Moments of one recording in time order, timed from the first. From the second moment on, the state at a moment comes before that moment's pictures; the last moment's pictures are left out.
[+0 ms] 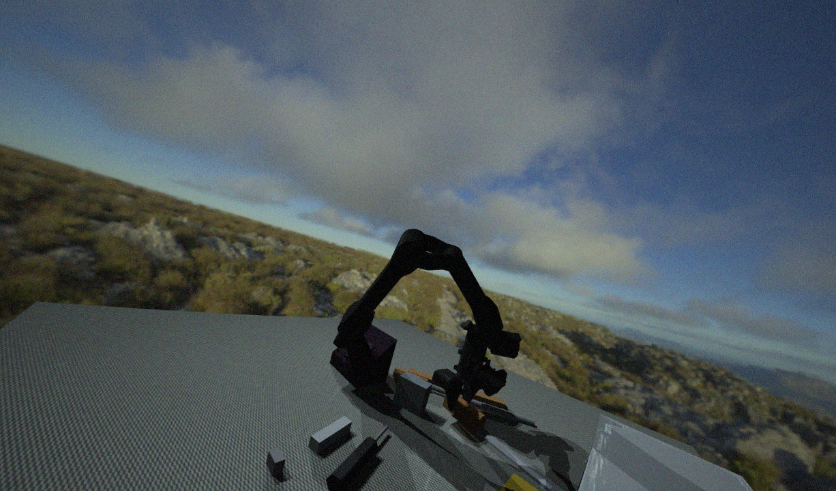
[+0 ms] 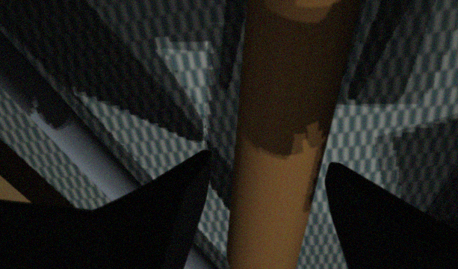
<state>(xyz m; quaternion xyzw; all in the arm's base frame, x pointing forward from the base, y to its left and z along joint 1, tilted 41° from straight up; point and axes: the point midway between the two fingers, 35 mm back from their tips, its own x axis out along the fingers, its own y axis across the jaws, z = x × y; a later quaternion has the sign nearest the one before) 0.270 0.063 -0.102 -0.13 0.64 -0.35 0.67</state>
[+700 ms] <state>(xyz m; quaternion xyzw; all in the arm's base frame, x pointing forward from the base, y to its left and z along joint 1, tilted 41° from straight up) 0.269 0.062 -0.104 -0.13 0.64 -0.35 0.67</state>
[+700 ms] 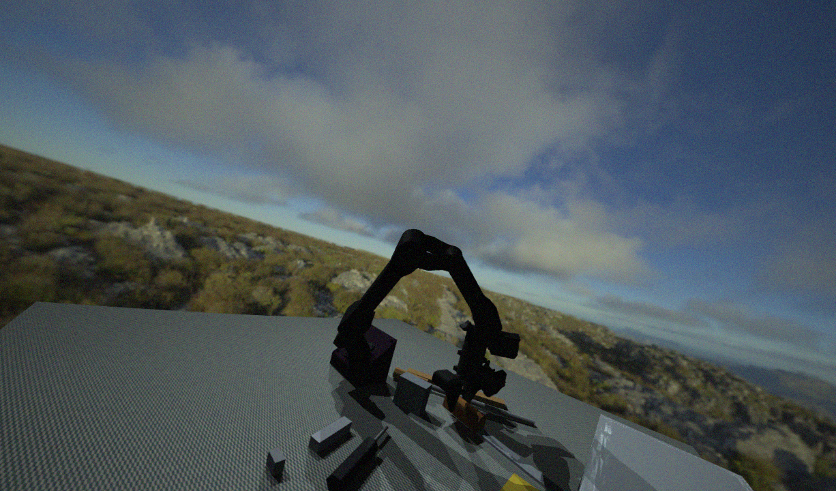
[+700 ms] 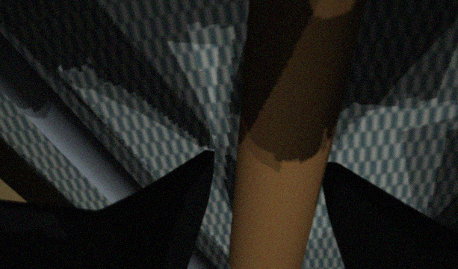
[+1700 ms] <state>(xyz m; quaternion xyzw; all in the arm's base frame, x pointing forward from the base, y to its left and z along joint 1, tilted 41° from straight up) 0.257 0.067 -0.106 -0.13 0.64 -0.35 0.67</state>
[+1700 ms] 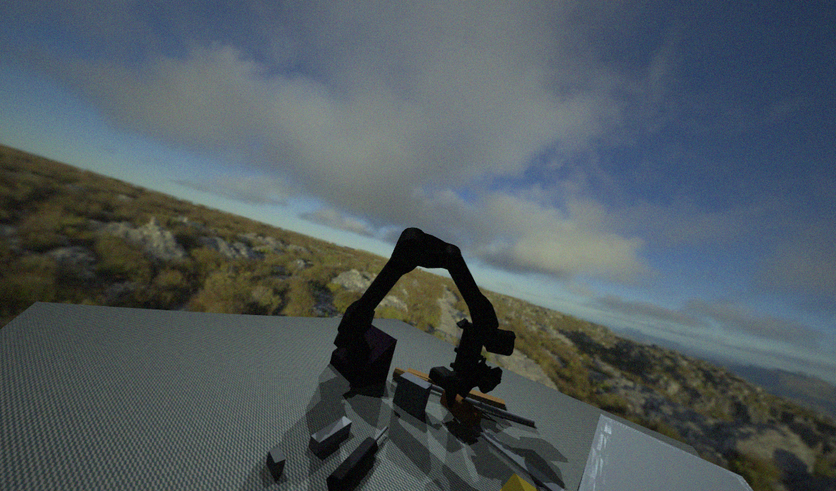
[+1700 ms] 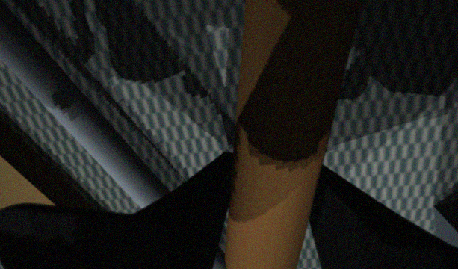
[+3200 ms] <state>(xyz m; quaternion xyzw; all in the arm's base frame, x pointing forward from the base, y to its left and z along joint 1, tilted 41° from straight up) 0.312 0.051 -0.097 -0.13 0.64 -0.35 0.67</state>
